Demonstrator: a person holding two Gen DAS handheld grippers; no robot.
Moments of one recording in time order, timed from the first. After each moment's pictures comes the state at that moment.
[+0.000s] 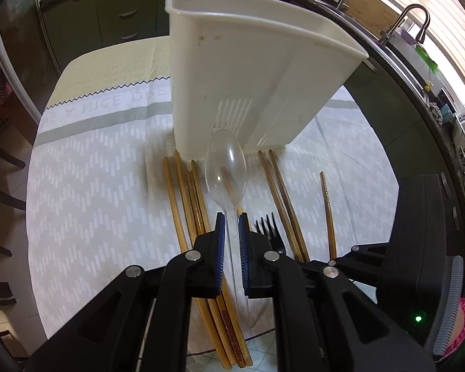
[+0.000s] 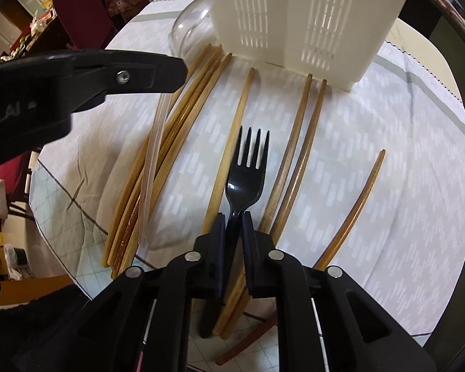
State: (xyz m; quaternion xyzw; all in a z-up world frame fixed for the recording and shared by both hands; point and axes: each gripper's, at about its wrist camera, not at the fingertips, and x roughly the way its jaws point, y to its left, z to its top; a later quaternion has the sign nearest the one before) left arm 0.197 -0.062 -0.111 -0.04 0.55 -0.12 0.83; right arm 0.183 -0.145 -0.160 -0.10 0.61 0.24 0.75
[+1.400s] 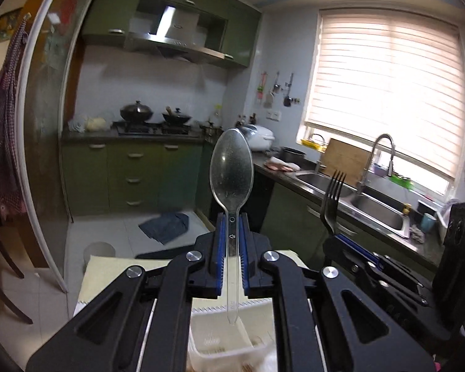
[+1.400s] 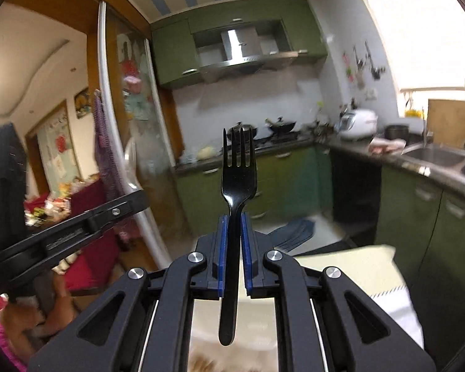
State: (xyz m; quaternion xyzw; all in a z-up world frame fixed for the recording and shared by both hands) left arm 0.231 -0.047 0.082 -0.07 0.17 -0.10 0.98; right arm 0.261 -0.213 0.073 0.09 0.14 0.21 0.96
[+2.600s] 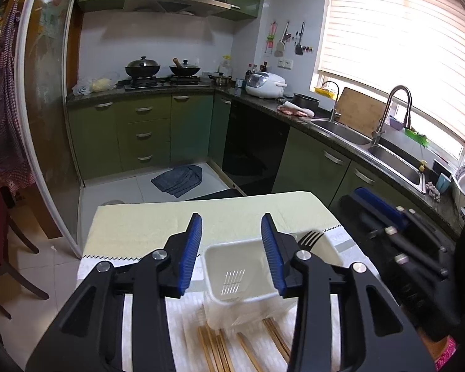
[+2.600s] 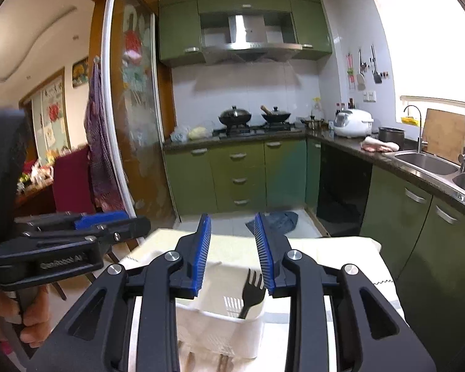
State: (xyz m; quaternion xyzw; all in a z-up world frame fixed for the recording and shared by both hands) left arm 0.221 -0.037 0.013 -0.04 0.29 -0.08 0.95; right arm 0.247 -0.206 0.006 0.03 0.16 0.20 0.97
